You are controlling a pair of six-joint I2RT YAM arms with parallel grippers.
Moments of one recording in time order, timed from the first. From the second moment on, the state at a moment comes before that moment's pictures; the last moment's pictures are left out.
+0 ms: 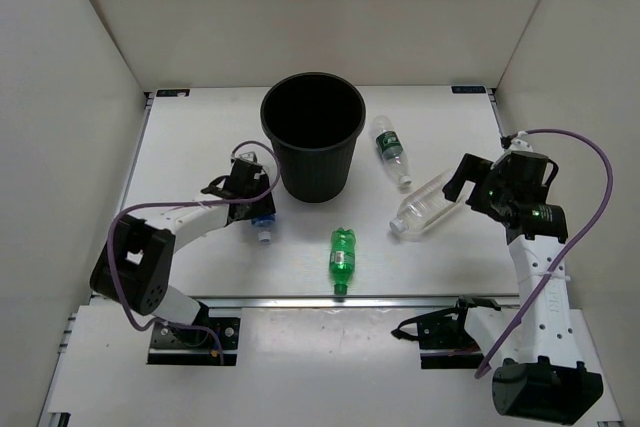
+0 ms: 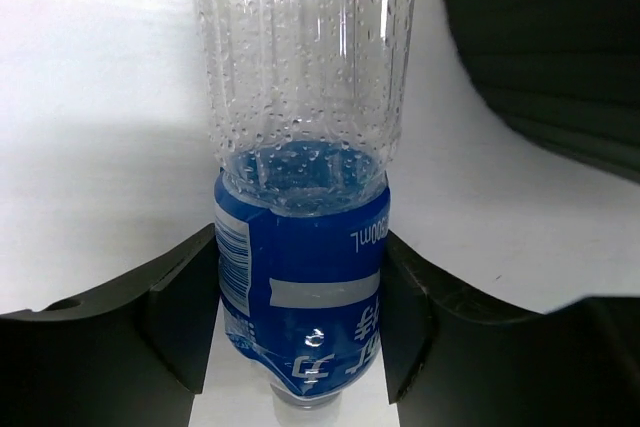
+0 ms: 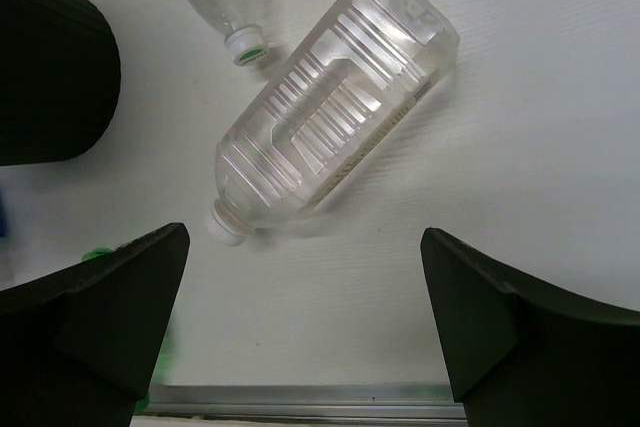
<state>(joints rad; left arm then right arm) -0.42 1.49 0.77 -0.22 -0.15 -0.54 -0.14 0.87 0.95 -0.78 -0.18 0.24</state>
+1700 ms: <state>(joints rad) -0.52 0.98 1.39 -0.43 -0.26 -0.37 0.86 1.53 0.91 -0.44 0.09 0.58</state>
